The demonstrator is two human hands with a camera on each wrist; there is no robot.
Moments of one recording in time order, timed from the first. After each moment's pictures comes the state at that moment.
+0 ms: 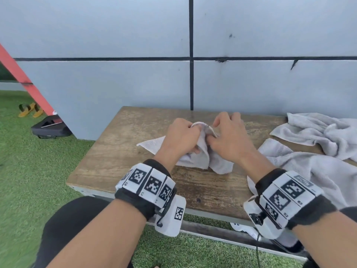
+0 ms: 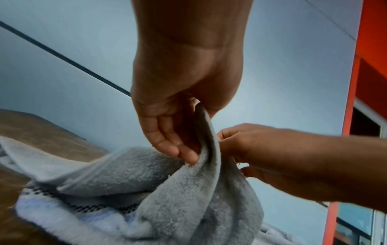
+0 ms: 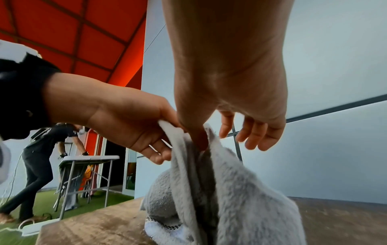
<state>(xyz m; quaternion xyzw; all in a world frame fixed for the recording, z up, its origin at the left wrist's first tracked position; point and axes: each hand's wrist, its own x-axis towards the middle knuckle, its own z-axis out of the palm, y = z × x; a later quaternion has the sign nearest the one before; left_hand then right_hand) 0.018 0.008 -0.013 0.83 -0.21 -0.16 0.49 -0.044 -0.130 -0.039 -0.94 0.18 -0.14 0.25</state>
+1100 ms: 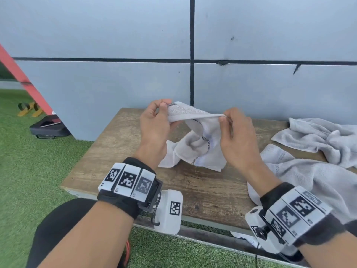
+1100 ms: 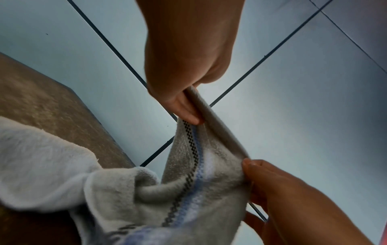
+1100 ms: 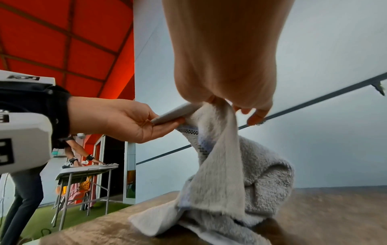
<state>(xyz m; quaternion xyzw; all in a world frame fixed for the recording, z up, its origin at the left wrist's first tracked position) 0.050 0.015 -0.004 0.59 -0.05 -0.06 0.80 -0.046 -0.136 -0.043 -0.87 0.12 -0.36 0.33</state>
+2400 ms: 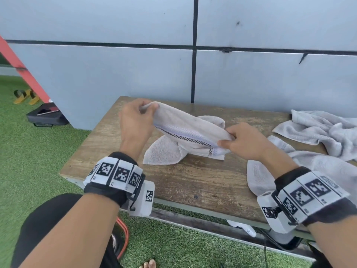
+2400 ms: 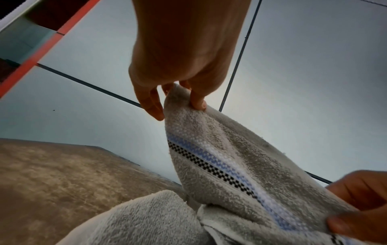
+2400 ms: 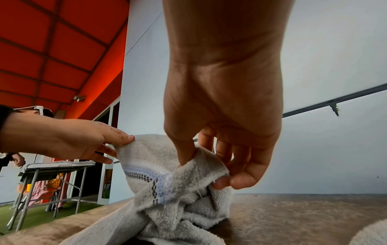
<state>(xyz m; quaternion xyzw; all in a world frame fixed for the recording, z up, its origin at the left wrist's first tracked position) 0.080 0.061 -0.034 0.84 -0.10 0.12 0.51 -0.051 -0.174 -0.050 -0.95 0.16 0.03 0.27</state>
